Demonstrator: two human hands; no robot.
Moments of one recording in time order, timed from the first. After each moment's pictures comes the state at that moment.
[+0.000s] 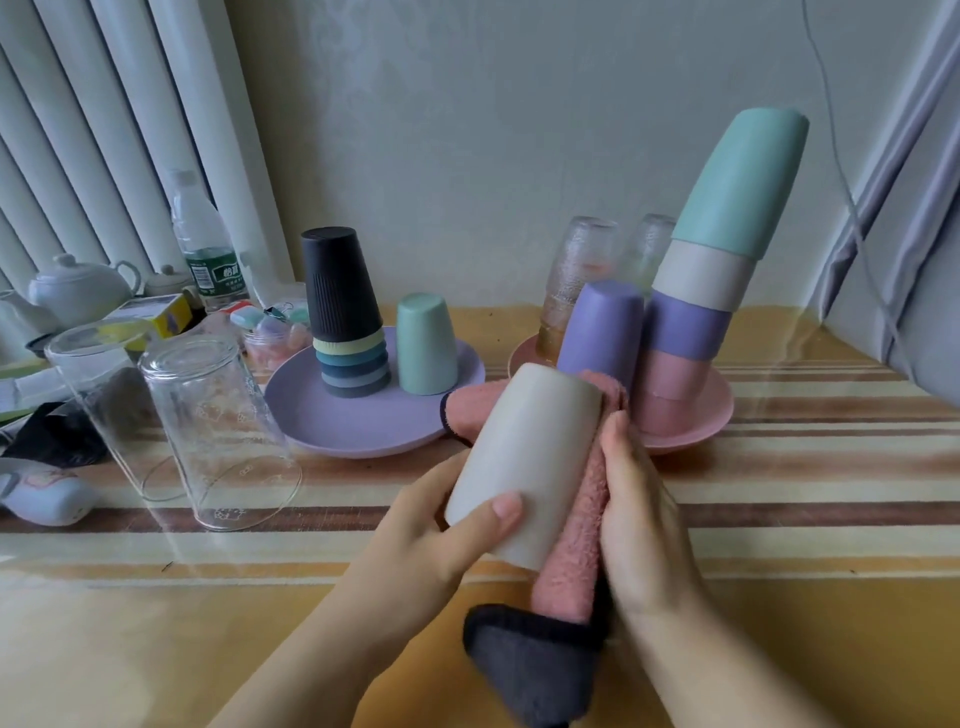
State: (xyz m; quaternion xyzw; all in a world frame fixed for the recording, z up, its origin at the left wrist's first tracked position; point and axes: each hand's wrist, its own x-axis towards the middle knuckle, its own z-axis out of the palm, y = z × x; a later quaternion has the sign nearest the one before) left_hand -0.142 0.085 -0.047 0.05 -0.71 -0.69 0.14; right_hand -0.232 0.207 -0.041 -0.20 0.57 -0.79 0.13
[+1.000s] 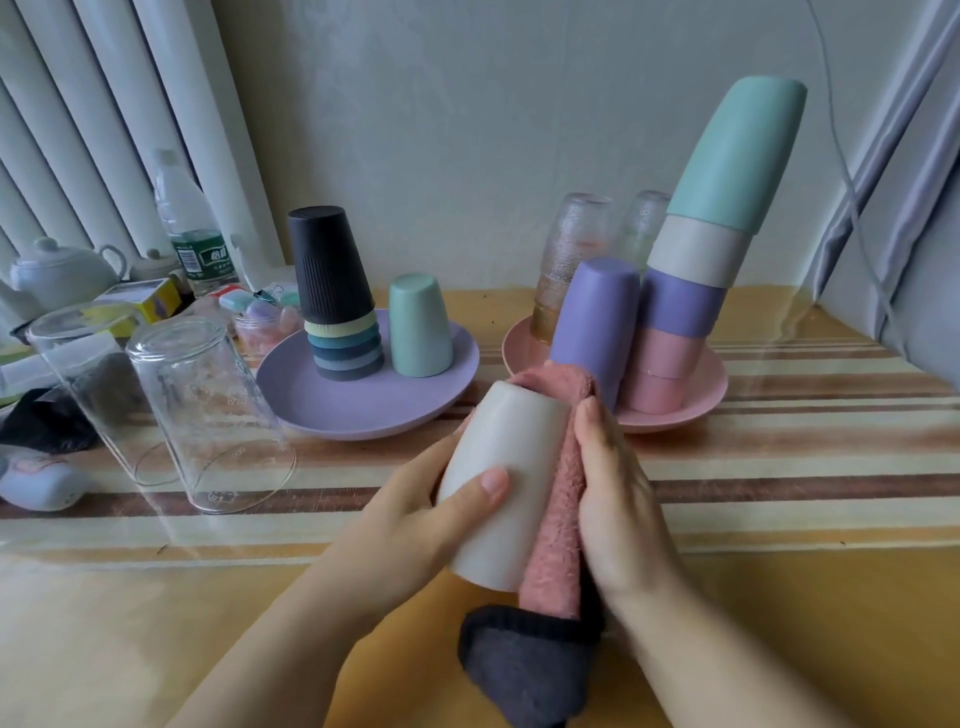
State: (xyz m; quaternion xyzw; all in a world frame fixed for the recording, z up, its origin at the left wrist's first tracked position) left_hand -0.139 0.080 -0.043 0.04 -0.75 -0.66 0.09; right_hand -0.233 0.204 -0.053 -0.25 0.62 -0.74 0.11
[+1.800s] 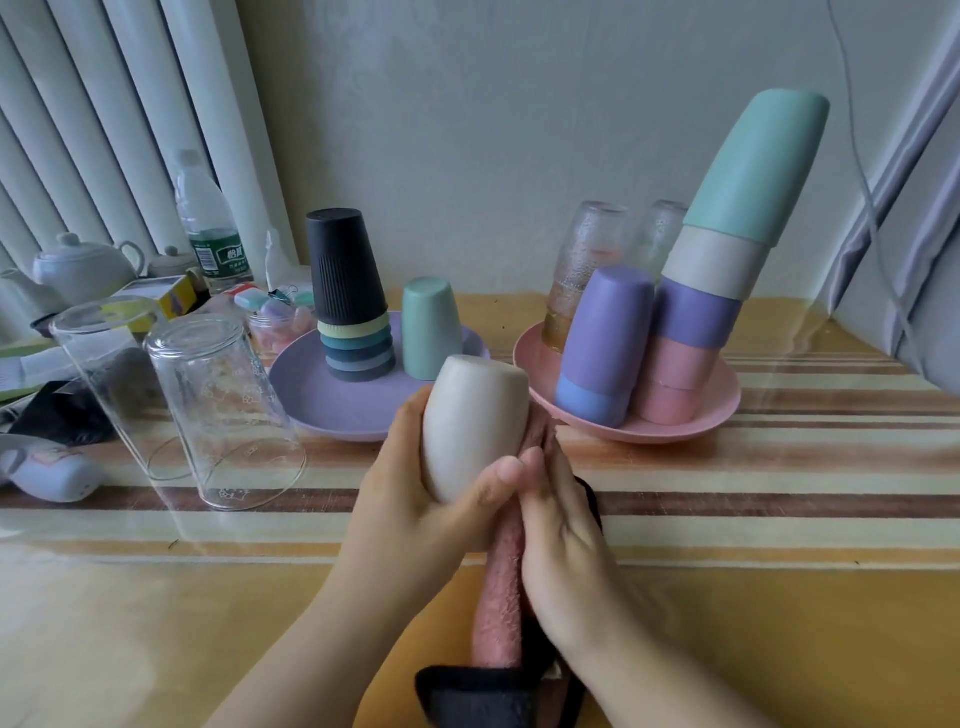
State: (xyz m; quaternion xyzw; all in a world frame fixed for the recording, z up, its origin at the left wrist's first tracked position) left_hand -0.144 0.082 -0.049 0.12 -0.77 -0.54 0.32; right_hand -0.204 0.194 -0.059 -0.28 0.65 -0.69 0.14
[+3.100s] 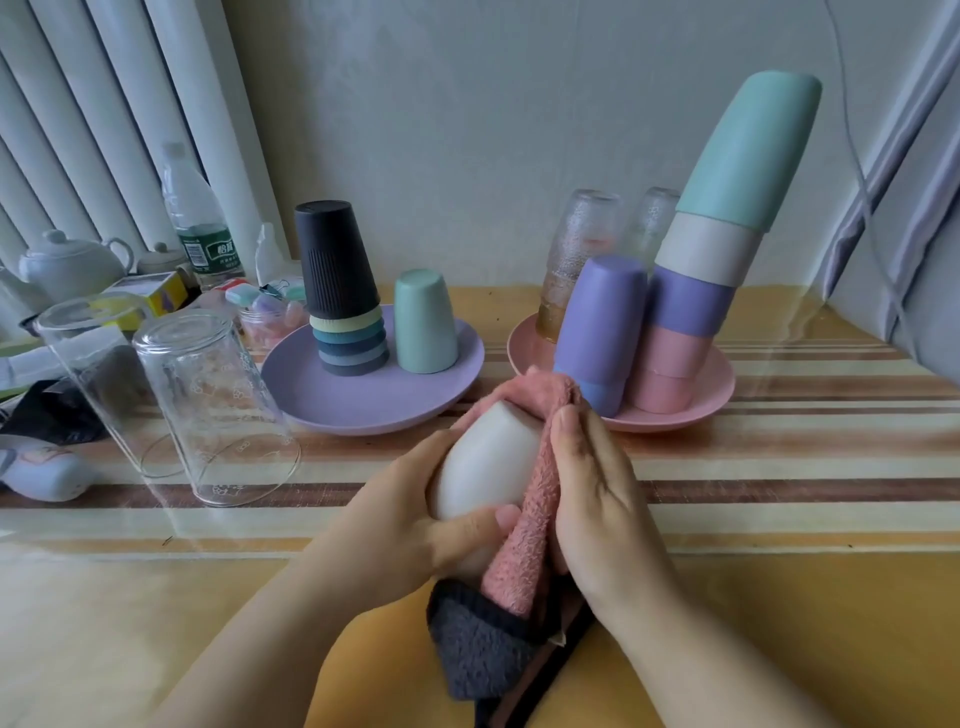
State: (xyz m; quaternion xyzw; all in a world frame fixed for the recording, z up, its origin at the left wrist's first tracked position) left_hand -0.141 0.060 -0.051 0.07 -0.85 -0.52 0.11; right_hand -0.218 0.203 -0.048 -0.30 0.64 -0.71 0.06
